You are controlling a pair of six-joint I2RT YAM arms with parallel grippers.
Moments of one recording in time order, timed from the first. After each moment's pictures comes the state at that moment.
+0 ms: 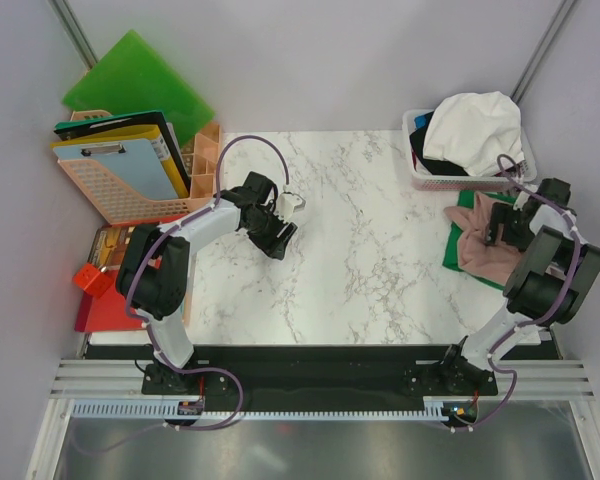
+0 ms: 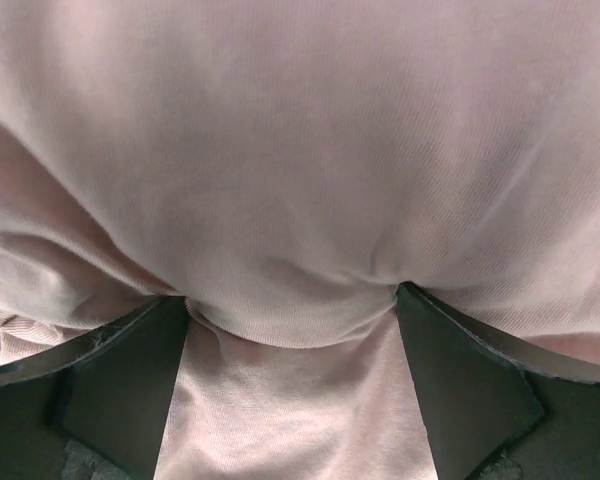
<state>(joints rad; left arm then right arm) -0.44 1.81 1.24 -0.60 0.32 0.36 -0.55 1.76 1.17 -0.51 -0.11 -0.26</state>
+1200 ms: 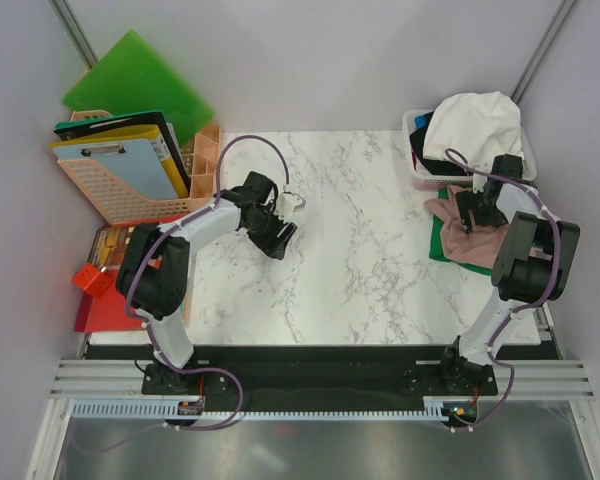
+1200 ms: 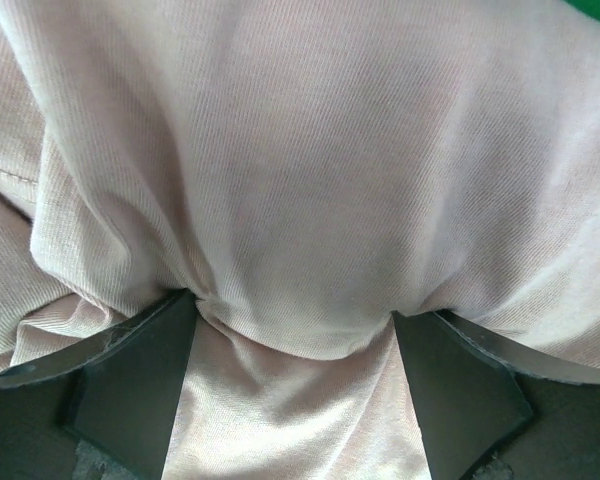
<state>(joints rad) -0.45 1.81 1.24 -0.60 0.31 0.36 -0.31 1.87 1.32 -0.55 0.02 -0.45</state>
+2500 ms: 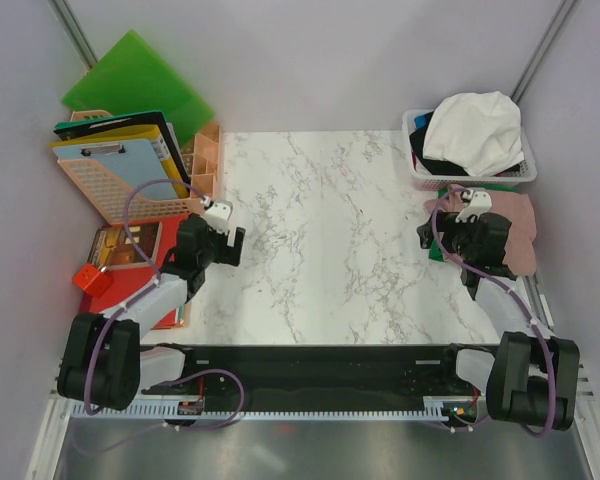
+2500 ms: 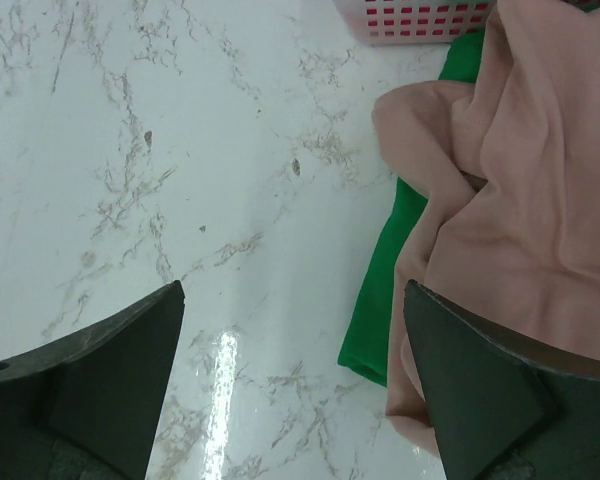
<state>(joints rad) -0.21 1.22 0.58 0.10 0.02 0.15 -0.20 1.13 0.56 0.12 -0.36 0.08</state>
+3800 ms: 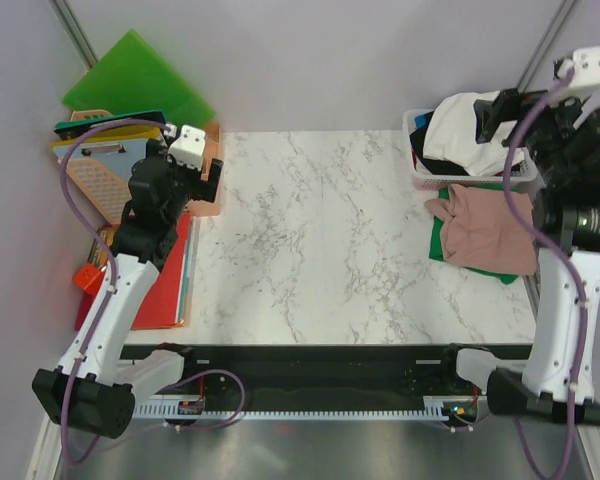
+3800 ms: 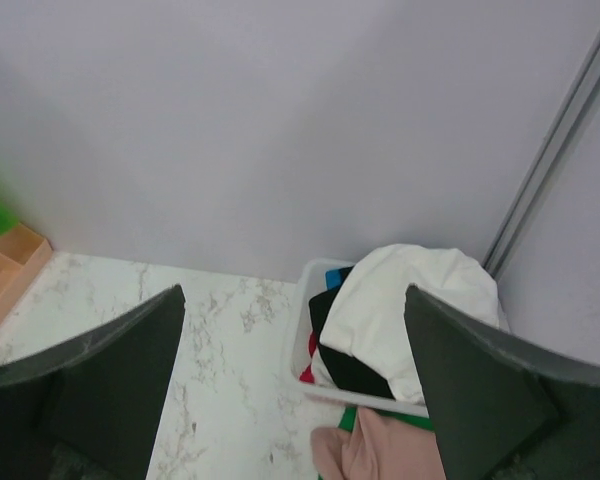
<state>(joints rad) -0.21 1.04 1.06 -0.14 -0.14 0.32 -0.17 1.08 1.59 -0.37 -0.30 0.01</state>
